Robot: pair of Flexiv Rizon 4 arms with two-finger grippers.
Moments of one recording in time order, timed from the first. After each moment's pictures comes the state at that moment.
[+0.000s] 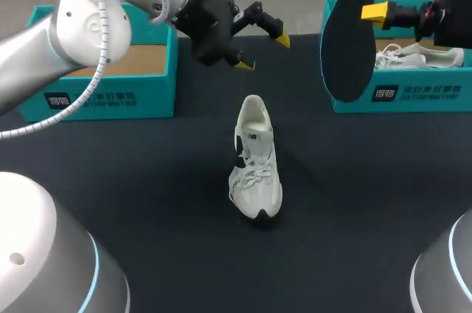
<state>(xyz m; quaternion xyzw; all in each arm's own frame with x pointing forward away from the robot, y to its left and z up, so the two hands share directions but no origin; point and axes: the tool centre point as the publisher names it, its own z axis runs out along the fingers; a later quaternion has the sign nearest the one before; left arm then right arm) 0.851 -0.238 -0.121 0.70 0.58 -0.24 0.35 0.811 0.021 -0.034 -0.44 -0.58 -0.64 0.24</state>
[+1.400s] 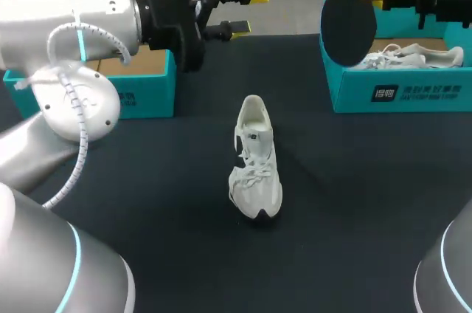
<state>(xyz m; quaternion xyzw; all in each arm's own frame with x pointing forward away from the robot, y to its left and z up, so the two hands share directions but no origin) 0.836 -0.208 -0.021 0.56 0.50 -0.25 0.61 0.855 0.017 -0.022 -0.57 -0.52 -0.56 0.31</state>
